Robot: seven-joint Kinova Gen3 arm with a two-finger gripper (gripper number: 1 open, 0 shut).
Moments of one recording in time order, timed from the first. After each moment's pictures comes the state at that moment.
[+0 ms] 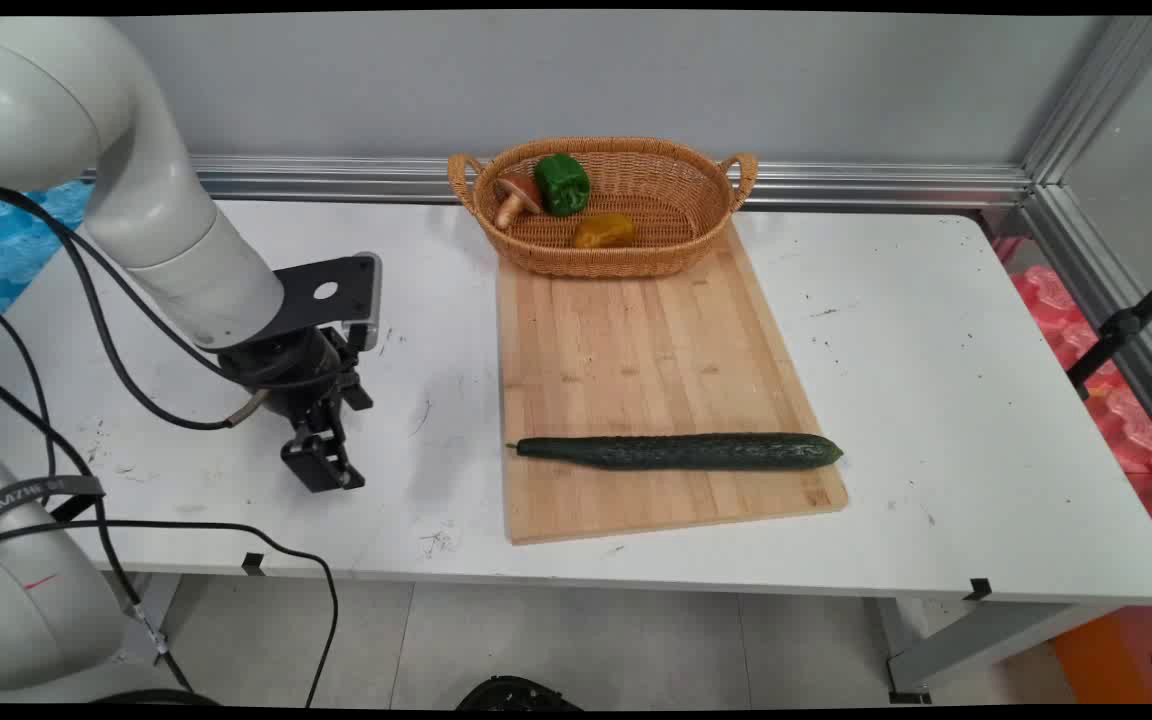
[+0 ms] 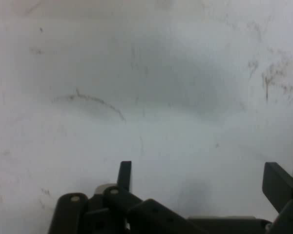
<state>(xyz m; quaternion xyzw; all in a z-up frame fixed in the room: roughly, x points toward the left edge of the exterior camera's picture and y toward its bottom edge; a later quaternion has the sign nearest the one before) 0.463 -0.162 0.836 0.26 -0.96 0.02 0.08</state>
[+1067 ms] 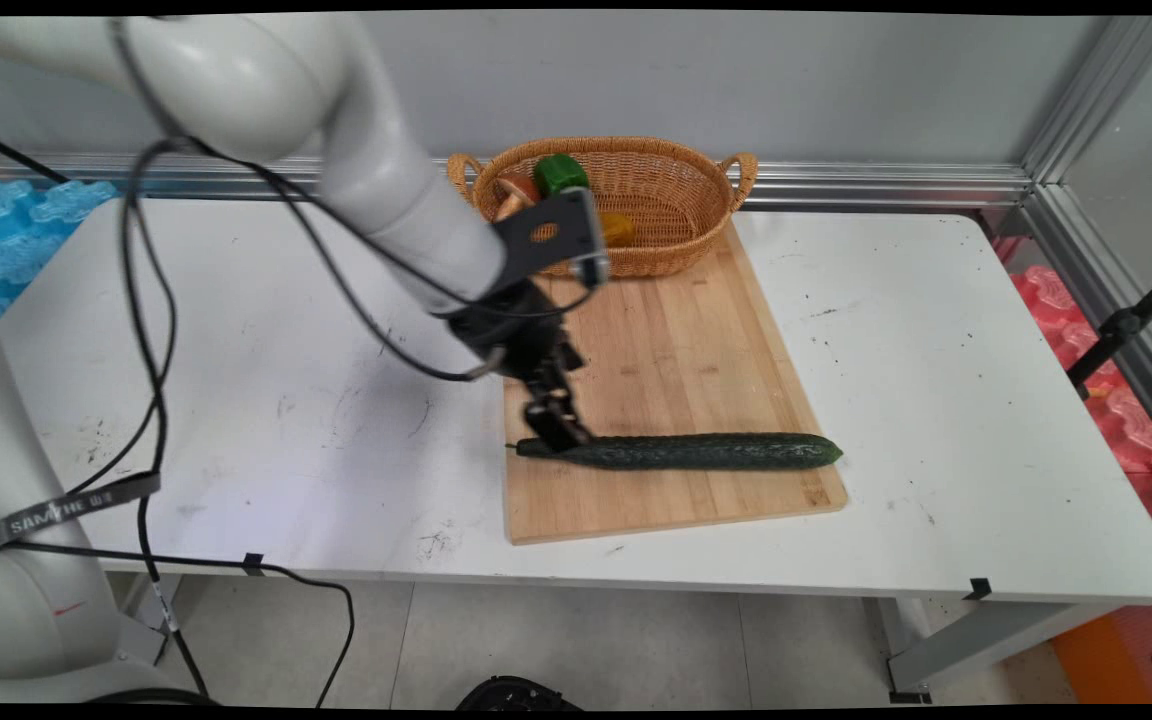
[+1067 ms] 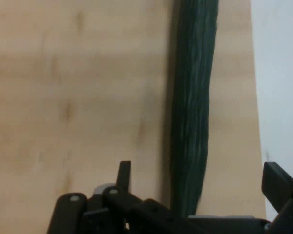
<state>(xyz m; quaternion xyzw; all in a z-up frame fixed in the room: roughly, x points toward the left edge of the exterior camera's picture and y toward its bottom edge) 0.323 -0.234 0.858 0.25 -0.94 0.06 0.21</state>
